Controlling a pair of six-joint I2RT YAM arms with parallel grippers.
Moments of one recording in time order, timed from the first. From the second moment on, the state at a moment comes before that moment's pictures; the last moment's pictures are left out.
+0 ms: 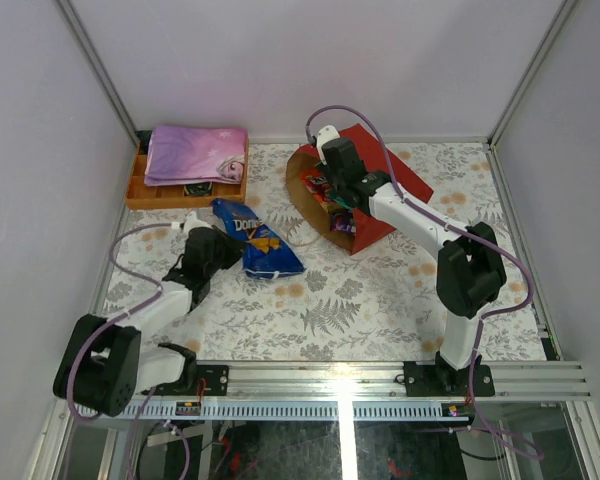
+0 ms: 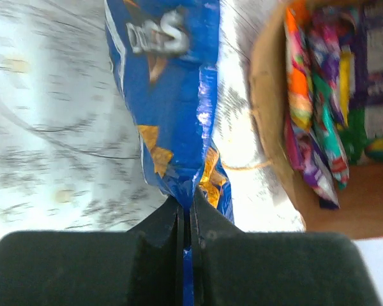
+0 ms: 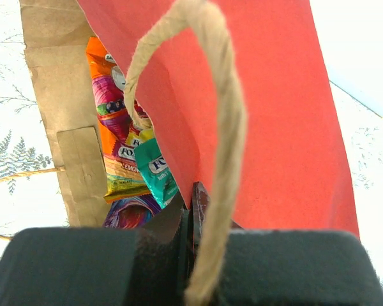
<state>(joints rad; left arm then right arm) -0.33 1.24 0.45 0.30 -0.03 -0.93 0.61 1.87 1.57 -0.31 0.40 -0.18</state>
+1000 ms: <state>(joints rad) 0.16 0.82 0.25 0.02 0.01 -1.12 0.61 1.87 1.56 -0.31 0.35 -0.14</state>
